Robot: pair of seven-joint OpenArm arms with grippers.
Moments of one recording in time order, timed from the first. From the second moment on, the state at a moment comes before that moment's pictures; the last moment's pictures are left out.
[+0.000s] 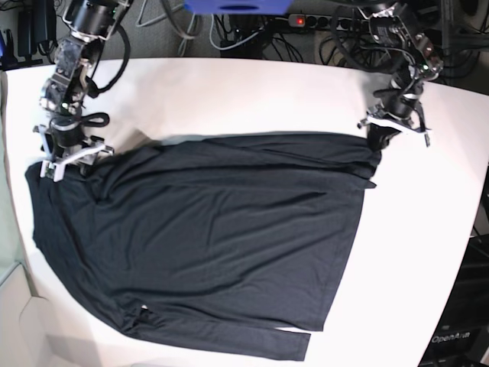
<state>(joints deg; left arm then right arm) 8.0 4.5 -42.2 80.1 -22.9 -36.6 31.6 -3.7 1.9 32.0 77.3 -0.2 15.5 -19.0</state>
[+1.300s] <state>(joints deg) 1.6 3.9 -42.5 85.9 -22.5 -36.2 40.6 -2.9 1.7 38.1 83.9 0.0 15.3 -22.9</state>
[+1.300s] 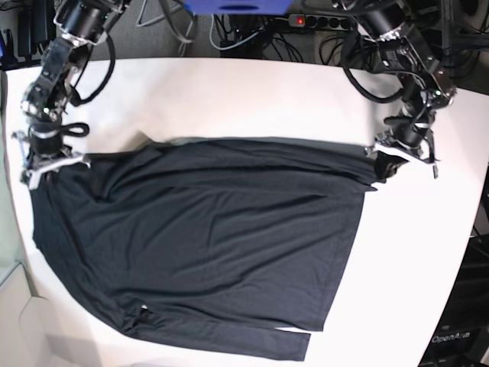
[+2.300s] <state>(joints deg) 2.7 2.4 -42.5 85.9 -22.3 -36.2 40.8 1.6 -2.9 51.6 82.7 15.2 23.0 -39.0</state>
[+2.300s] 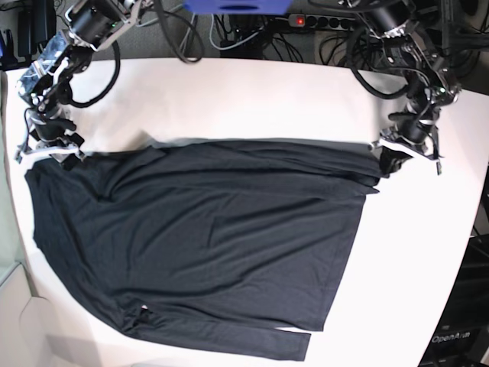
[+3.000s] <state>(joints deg) 2.5 2.4 -42.2 85.9 -22.4 -36.2 40.8 5.8 -1.5 51.2 77.3 15.2 23.1 -38.8</state>
